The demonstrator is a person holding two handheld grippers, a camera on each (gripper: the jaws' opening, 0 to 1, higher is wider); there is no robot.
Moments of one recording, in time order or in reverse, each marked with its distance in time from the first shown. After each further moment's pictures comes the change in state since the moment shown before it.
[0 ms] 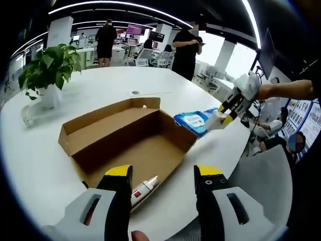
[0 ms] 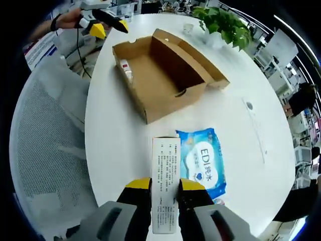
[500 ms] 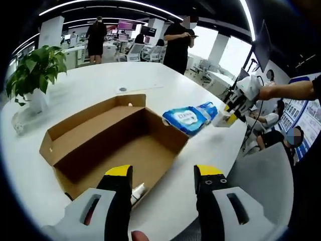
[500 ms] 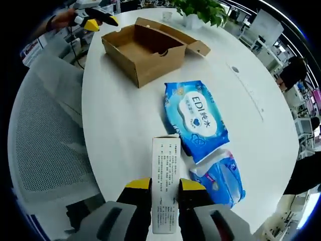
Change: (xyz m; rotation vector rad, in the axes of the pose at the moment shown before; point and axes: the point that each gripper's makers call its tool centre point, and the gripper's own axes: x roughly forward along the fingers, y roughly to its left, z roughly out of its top) left arm 0.035 -0.026 0.007 0.038 0.048 -0.041; right arm -0.011 0.003 -0.092 0.149 0.041 -0.013
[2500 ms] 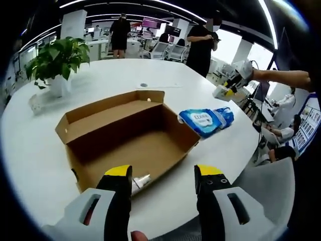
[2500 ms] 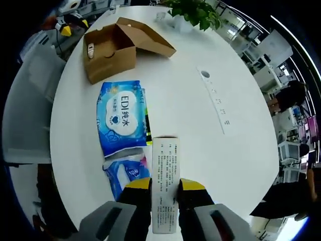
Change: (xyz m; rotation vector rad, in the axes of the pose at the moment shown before) left arm -0.020 0.005 -0.012 -0.132 -0.006 0.181; right arm -0.006 -0.187 0.021 -0.204 0.011 -0.106
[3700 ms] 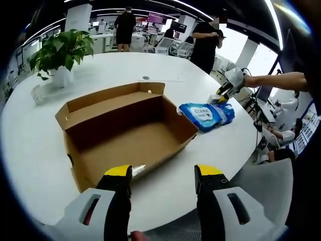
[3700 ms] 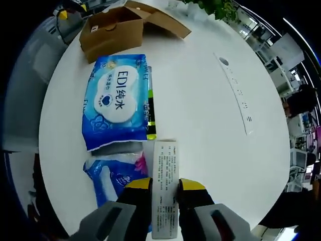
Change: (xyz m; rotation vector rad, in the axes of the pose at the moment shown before) left arm 0.001 -0.010 -0.019 -0.041 0.041 0.018; right arm 0.072 0.014 -0.015 -0.067 0.029 0.074
